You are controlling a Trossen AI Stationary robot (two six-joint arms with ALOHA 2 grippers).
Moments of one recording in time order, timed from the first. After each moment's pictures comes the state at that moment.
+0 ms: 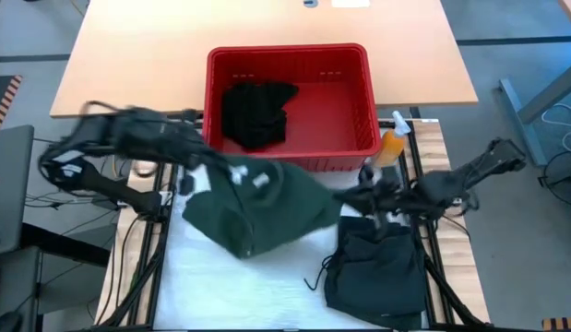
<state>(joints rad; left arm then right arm) -0.03 1.17 1.79 -1.10 -0.21 0.08 0.47 1.00 0.96 0.31 0.49 0.27</state>
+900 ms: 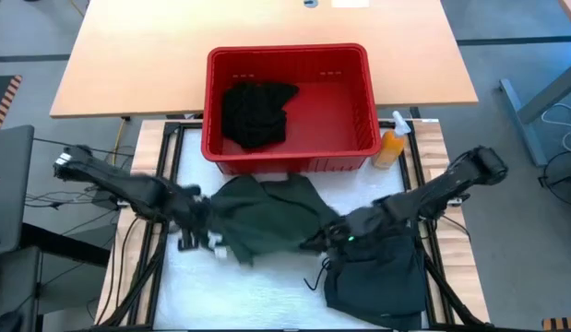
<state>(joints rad) -0.38 1.09 0.97 -1.11 -0.02 -0.51 0.41 1.40 0.96 0.14 0.16 0.65</state>
